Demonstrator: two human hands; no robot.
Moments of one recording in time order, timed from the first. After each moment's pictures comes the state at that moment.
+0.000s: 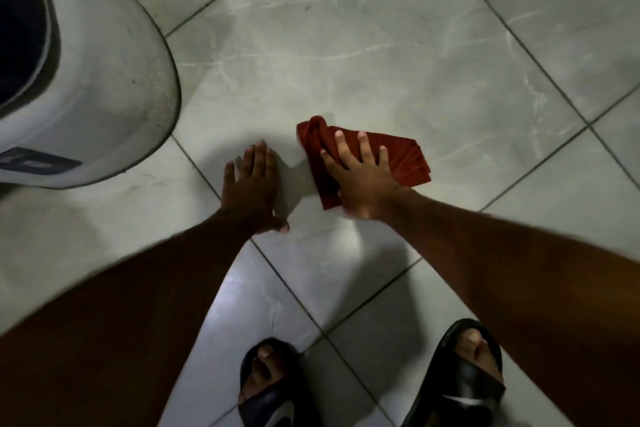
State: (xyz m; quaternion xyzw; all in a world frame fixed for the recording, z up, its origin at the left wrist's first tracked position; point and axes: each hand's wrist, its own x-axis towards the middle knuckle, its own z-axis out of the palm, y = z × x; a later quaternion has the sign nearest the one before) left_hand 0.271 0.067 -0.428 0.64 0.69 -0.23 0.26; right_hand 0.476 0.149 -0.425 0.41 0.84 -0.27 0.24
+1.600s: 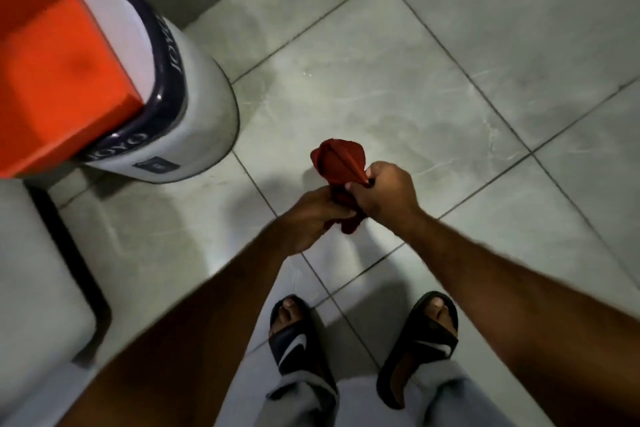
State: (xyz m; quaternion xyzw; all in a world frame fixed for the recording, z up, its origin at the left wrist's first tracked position) left_hand 0.350 0.048 -0.213 0.25 0.54 0.26 0.76; right_hand 0.492 0.118 -0.205 0.63 0.64 -0.43 -0.01
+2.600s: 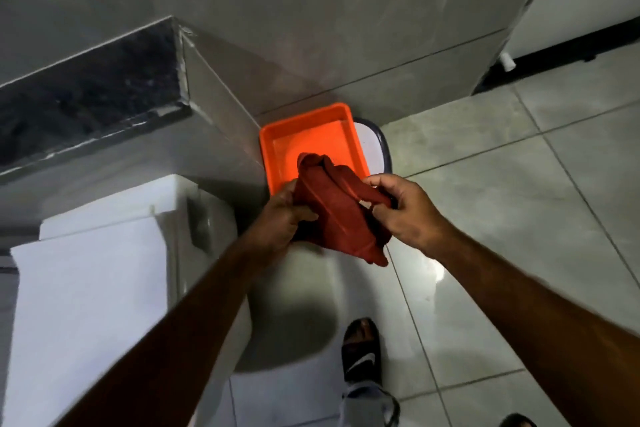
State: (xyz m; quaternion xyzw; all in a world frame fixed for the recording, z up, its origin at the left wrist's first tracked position) left_hand 0.000 0.006 0.056 0.12 0.67 0.51 0.53; right_hand 0.161 0.130 0.030 0.36 0.65 -0.66 -0.12
